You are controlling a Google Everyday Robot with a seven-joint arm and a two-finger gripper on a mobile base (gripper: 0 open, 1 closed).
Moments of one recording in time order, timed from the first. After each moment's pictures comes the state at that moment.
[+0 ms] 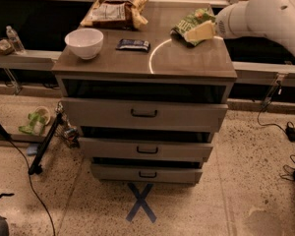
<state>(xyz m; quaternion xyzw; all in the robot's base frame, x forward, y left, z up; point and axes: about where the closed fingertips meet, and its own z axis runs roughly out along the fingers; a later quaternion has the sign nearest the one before) 0.789 -0.212 0.933 -0.23 0.82 0.01 0.52</state>
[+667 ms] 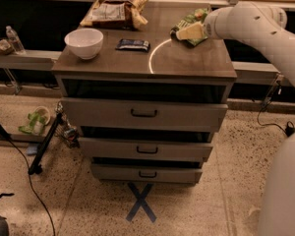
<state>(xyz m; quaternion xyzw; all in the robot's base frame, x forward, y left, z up) 0.848 -0.195 0.910 -0.22 0.80 0.01 0.56</state>
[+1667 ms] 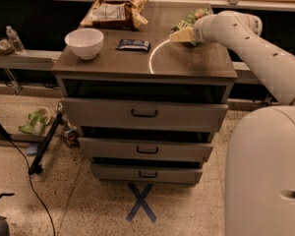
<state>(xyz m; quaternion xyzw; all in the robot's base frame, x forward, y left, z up) 0.906 -0.183 0.867 -0.20 0.81 0.02 0.55</state>
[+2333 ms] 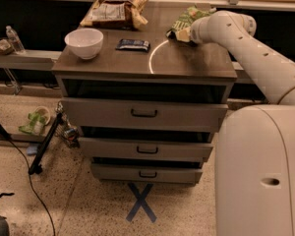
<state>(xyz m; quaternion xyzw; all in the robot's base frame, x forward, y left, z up) 0.921 -0.175 0.850 -0.21 0.82 0.02 0.54</state>
